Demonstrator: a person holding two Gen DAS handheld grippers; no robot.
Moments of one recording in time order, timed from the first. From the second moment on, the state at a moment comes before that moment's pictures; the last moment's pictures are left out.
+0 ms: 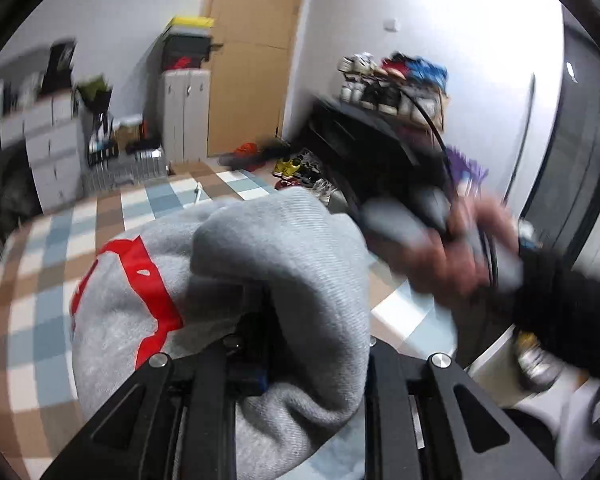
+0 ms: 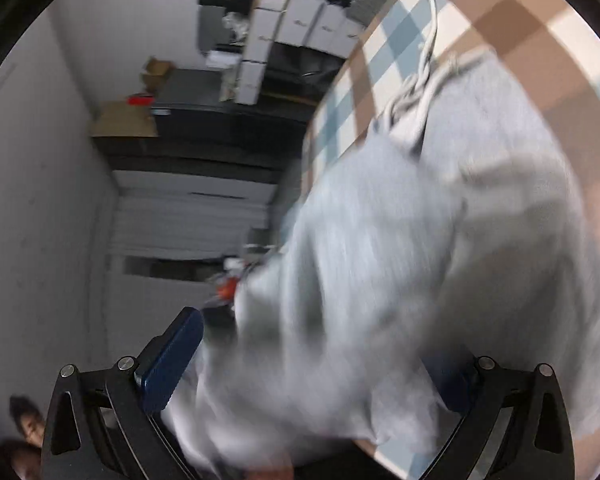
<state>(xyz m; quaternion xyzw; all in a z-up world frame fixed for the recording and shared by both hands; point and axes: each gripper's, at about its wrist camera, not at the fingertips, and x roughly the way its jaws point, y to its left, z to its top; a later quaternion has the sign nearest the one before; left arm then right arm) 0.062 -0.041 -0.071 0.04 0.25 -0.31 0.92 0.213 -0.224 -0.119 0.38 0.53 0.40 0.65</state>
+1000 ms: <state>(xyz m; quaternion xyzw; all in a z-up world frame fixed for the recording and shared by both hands) 0.050 -0.081 -0.082 0.19 0.21 -0.22 0.93 0.275 -0.113 -0.088 0.06 0.56 0.30 0.77</state>
